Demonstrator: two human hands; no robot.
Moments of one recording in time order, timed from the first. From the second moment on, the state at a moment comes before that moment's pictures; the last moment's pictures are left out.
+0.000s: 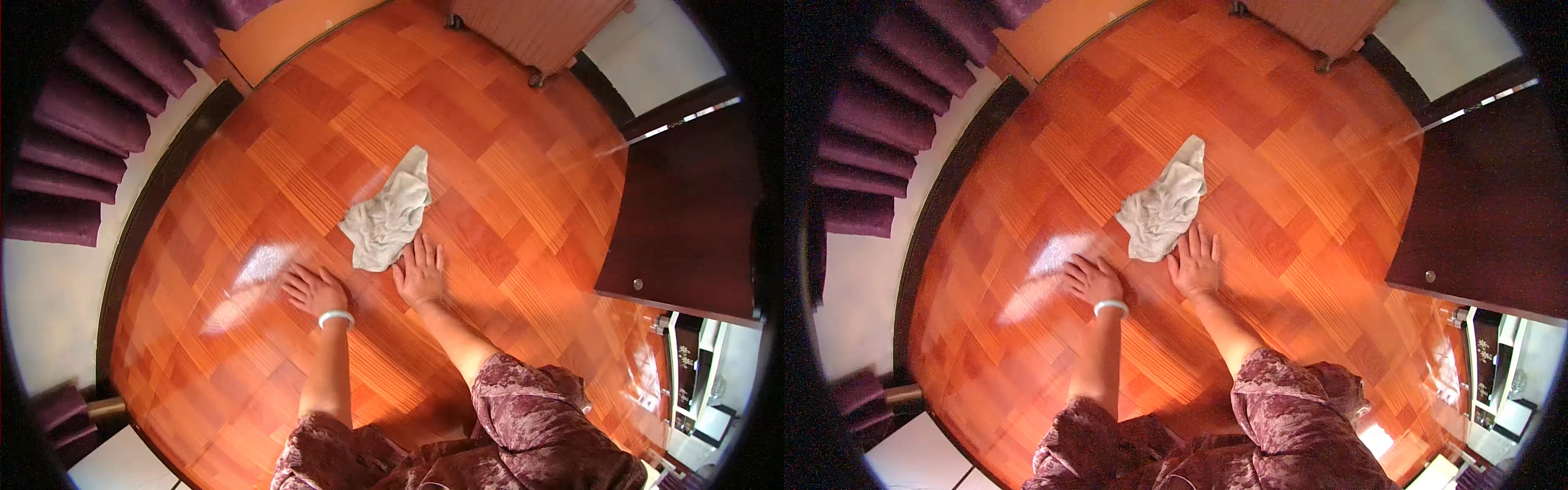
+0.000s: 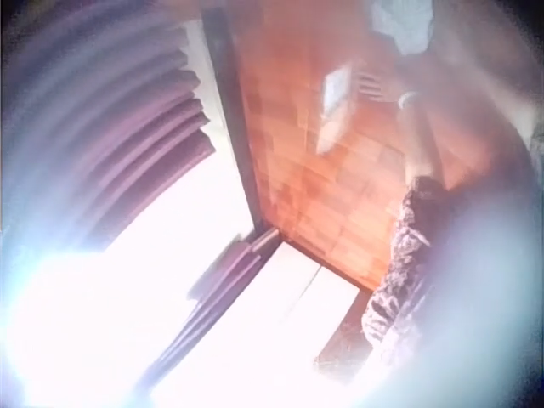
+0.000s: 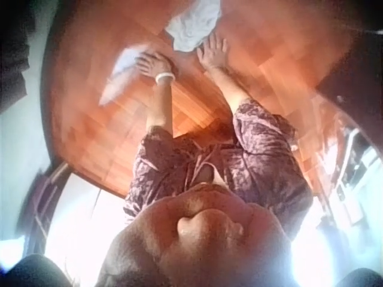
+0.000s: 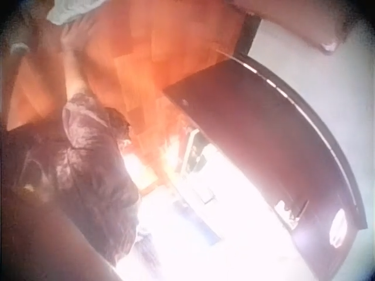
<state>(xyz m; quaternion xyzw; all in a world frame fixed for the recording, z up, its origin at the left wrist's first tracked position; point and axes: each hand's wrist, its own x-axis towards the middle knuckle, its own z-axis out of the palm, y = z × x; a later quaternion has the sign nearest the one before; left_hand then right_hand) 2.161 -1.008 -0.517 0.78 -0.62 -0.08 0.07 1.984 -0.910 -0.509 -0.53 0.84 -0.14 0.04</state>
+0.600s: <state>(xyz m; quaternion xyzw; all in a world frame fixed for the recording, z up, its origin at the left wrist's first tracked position) 2.150 -0.989 -0.514 0.79 -0.61 -0.06 0.02 1.991 -1.029 -0.467 -0.54 0.79 -0.27 0.06</state>
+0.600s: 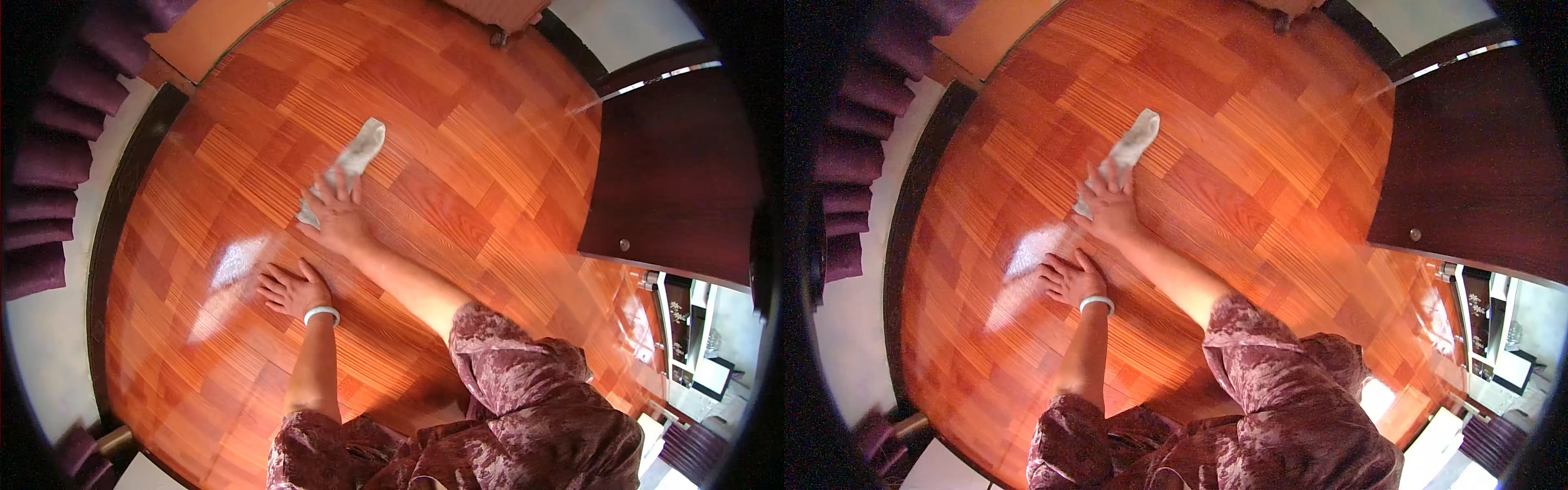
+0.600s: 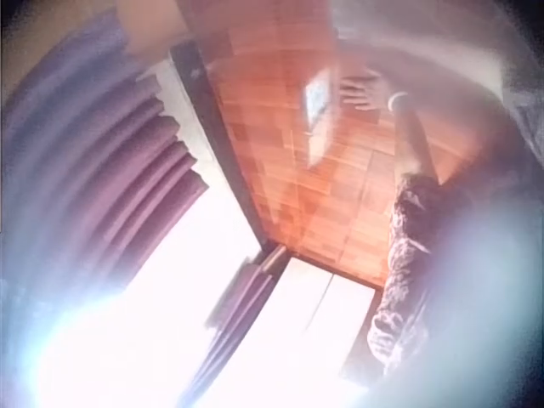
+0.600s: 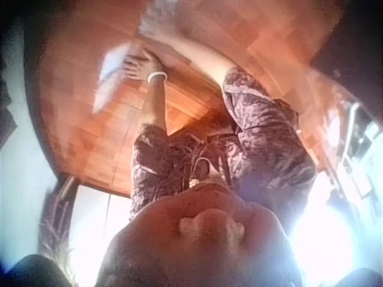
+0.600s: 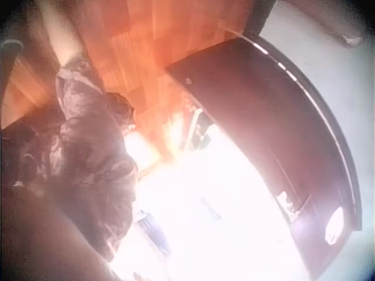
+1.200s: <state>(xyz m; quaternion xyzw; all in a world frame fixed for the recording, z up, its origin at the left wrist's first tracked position) 2.141 -0.992 -0.500 0.79 -0.61 -0.06 0.01 1.781 -0.816 -0.494 -0.48 0.88 -0.06 -0.01</state>
